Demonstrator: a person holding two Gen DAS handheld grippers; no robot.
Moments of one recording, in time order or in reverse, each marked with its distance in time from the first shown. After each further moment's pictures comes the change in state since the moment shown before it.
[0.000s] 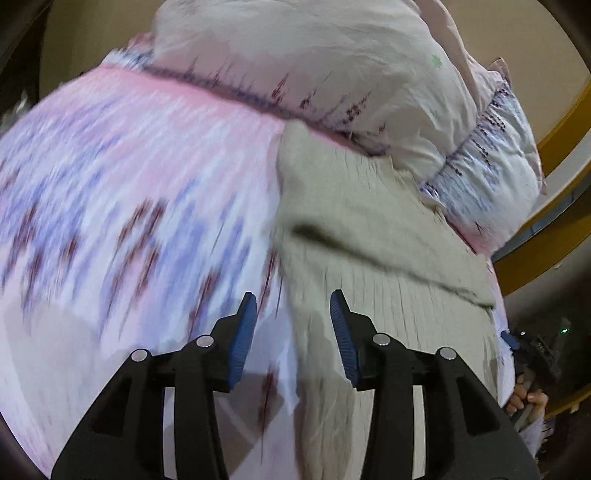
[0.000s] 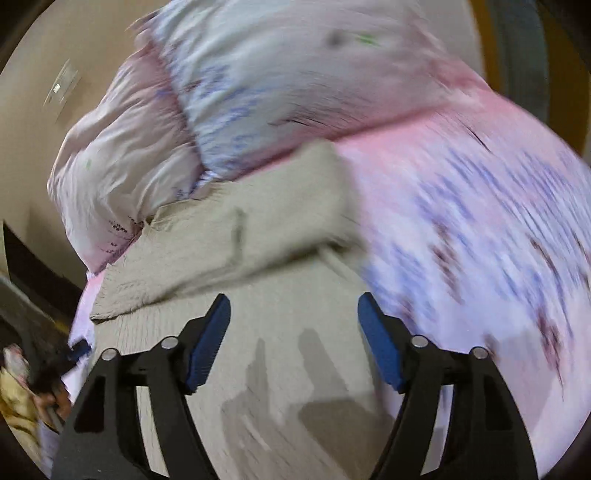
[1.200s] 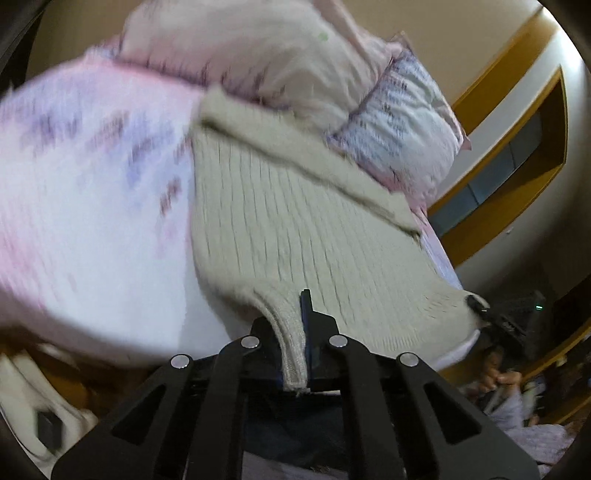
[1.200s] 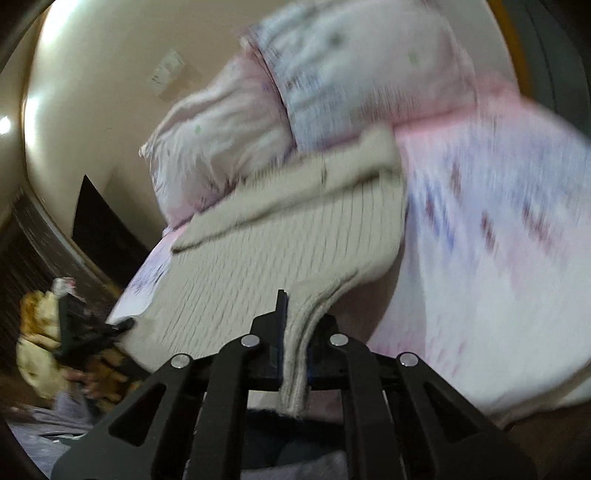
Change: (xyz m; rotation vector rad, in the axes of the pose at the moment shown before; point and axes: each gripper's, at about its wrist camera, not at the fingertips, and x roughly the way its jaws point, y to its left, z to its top) left arm -0.078 -0.059 -0.120 0.130 -0.068 -0.165; right arm -0.095 0.021 -0.103 -0.214 -0.124 0.243
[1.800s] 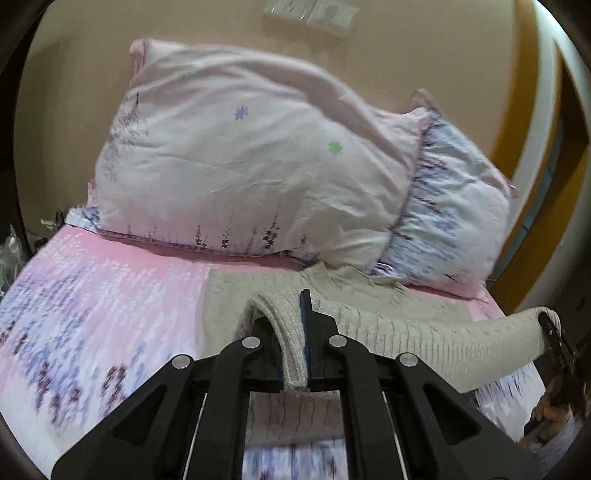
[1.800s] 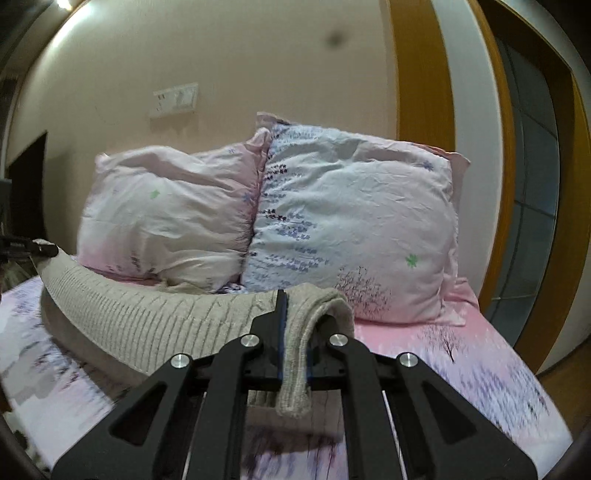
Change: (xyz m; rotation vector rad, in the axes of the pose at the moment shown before) left arm 0.067 -0.019 0.187 0.156 -0.242 0.218; right arm 0.070 0.051 0.124 -0.424 -0.378 -0.388
